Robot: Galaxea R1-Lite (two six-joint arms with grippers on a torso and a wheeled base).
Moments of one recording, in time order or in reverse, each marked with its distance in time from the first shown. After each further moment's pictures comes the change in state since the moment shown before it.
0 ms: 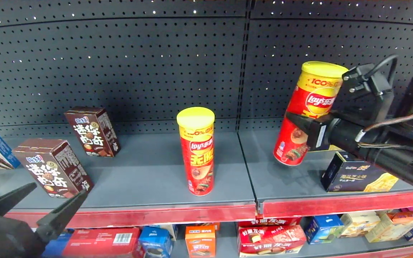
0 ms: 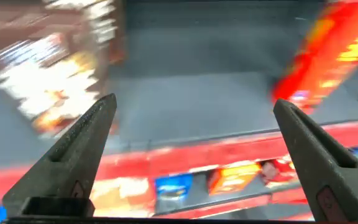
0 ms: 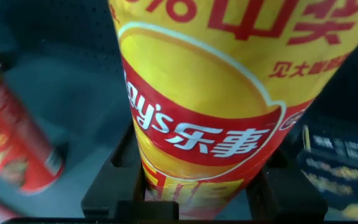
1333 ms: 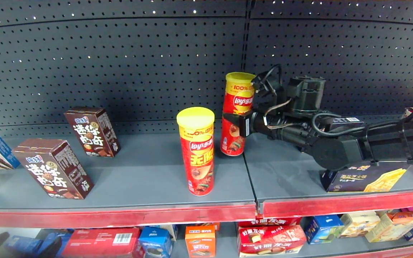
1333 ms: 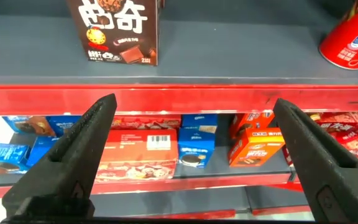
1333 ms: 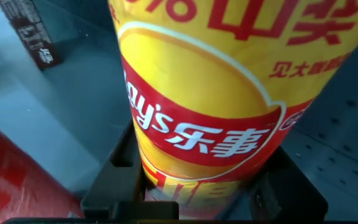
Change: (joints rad) left arm 0.092 -0.234 0.202 0.096 -0.004 -0.012; right arm 0.052 0.469 -0.569 0.162 0.256 -0.009
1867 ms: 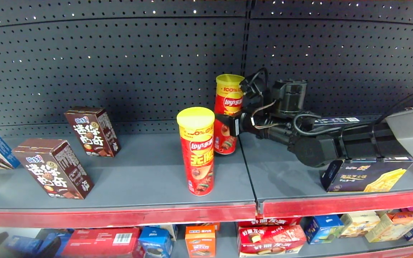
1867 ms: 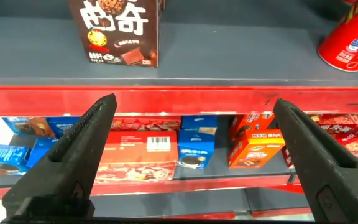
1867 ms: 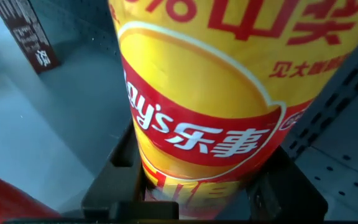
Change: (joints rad) left arm 0.000 -0.008 0.000 -0.001 0.000 0.000; right arm 0.013 0.096 -0.120 0.018 0.006 -0.010
